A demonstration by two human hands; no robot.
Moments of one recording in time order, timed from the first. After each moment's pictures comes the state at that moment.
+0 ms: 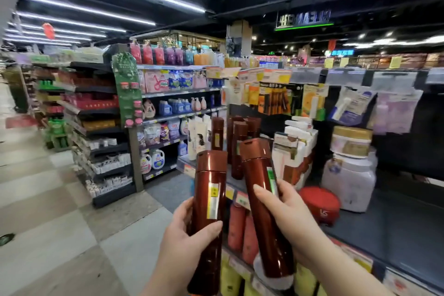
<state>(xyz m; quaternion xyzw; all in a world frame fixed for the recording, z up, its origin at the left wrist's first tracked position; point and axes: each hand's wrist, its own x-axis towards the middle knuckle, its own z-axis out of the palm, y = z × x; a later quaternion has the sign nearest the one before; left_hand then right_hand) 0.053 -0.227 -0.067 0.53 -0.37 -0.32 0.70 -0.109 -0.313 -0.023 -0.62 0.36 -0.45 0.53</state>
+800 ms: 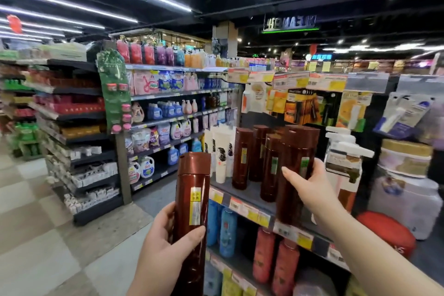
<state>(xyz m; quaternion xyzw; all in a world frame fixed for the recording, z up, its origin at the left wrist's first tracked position) 0.223 -0.279 -0.071 0.49 -0.37 -0.35 0.71 0.003 -0.433 -0.007 -0.60 0.45 -0.55 0.36</state>
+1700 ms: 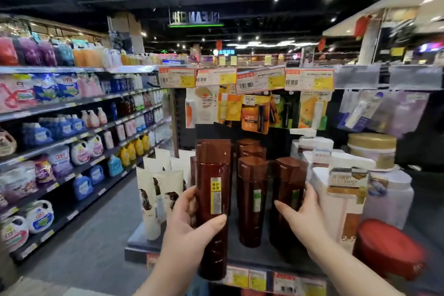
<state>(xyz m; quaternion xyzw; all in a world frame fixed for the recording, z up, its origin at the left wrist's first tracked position) 0.237 -0.514 -0.045 0.39 -0.52 -0.49 0.58 0.013 -0.540 -0.062 -0.47 0.63 -0.56 0.25</state>
